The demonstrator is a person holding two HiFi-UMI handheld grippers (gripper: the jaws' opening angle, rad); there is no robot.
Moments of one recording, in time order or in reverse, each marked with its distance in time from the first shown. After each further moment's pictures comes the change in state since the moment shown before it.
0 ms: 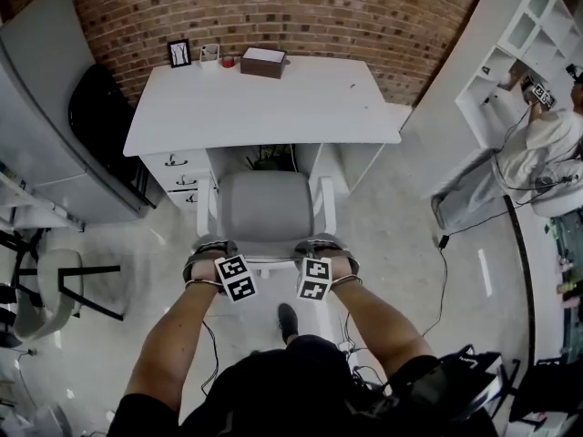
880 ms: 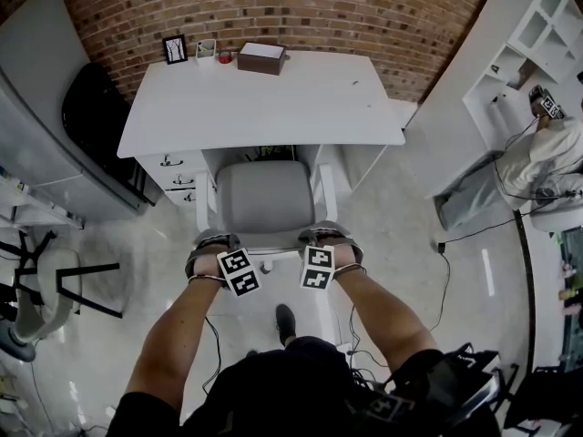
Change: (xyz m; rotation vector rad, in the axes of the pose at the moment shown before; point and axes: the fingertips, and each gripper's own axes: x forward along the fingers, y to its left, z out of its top) left arm 0.017 0.039 0.036 -0.037 0.010 0.010; right arm 0.015 -0.058 -0.031 -0.039 0.010 0.019
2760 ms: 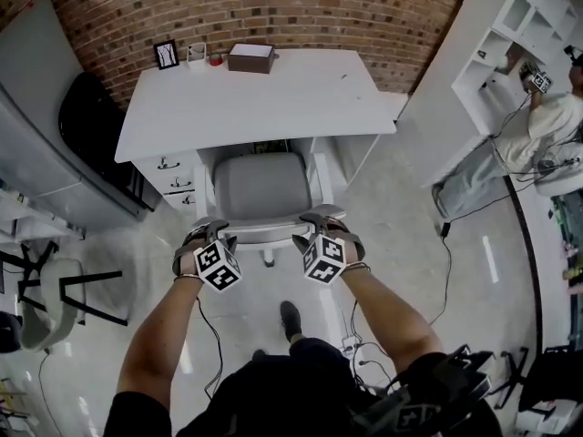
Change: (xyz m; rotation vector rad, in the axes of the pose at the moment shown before) left arm -0.033 0.034 -0.011 -0.164 -0.256 0.158; right arm -0.047 -0.025 0.023 0.283 -0.194 -0.201
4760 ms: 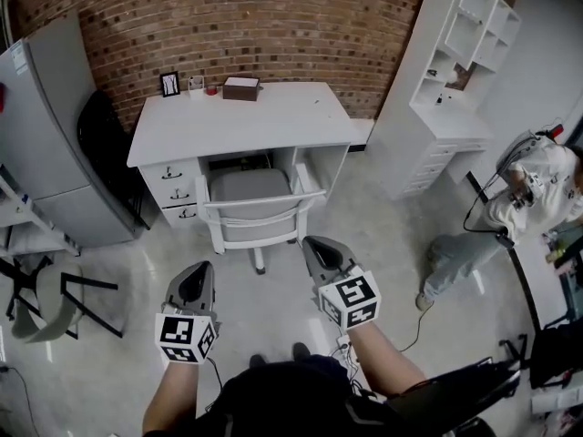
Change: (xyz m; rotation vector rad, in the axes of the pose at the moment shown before) left arm -0.353 -0.084 -0.018 -0.786 -0.765 0.223; right arm -0.306 0.104 0.122 0.672 -0.560 -0.338
